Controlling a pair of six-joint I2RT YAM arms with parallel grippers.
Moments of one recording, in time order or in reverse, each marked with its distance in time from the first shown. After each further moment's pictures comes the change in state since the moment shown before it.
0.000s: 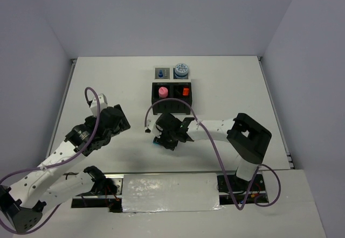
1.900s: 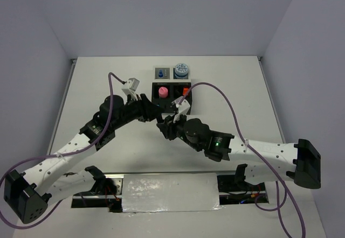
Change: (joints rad) left arm 0.013 0.132 -0.076 0.882 0.779 0.228; right arm 0.186 -0.599 -0.219 0.461 0.521 0.558
